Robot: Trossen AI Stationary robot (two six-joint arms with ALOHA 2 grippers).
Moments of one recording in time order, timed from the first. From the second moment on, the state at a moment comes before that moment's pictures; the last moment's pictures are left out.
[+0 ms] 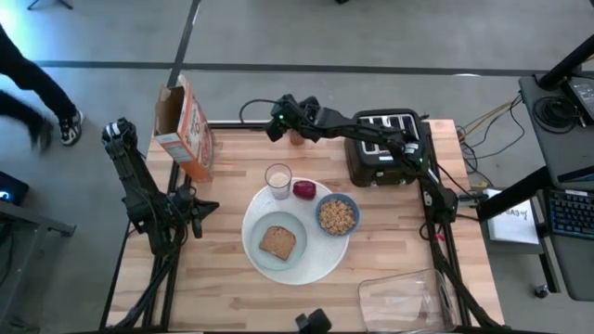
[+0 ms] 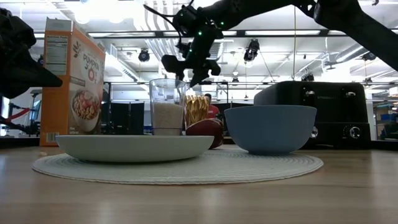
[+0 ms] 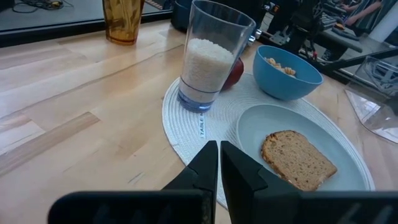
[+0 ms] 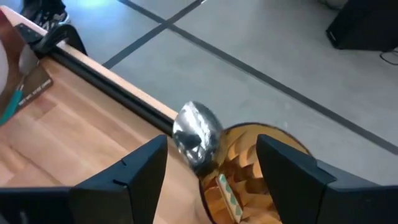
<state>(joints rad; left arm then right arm) -1.12 0.64 0.30 -1.05 -1.21 -1.74 -0.36 2.24 2.17 -0.65 0.52 0.34</state>
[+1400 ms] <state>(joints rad) -1.12 0.64 0.30 -1.04 -1.21 -1.74 -0.38 2.32 2.14 -0.54 0.56 0.32</state>
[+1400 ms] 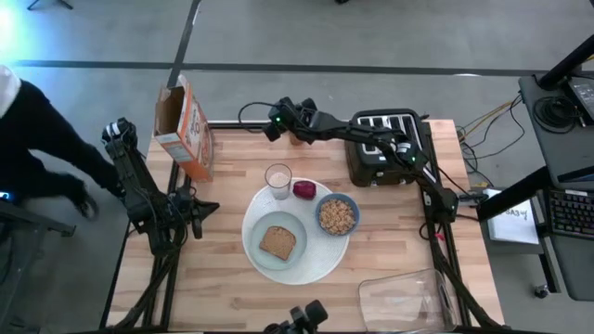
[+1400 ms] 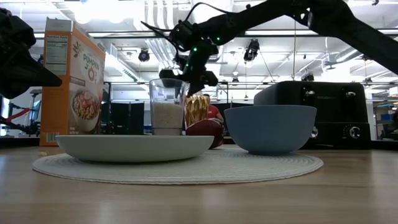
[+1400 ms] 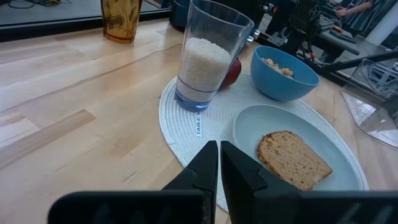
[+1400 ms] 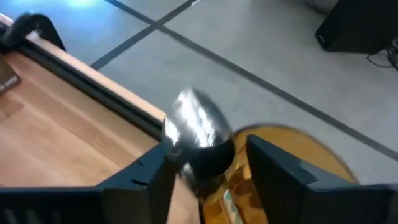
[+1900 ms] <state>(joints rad) -1.12 0.64 0.30 -1.03 -1.21 -1.74 -0.38 2.31 2.20 -0.60 0.55 0.27</state>
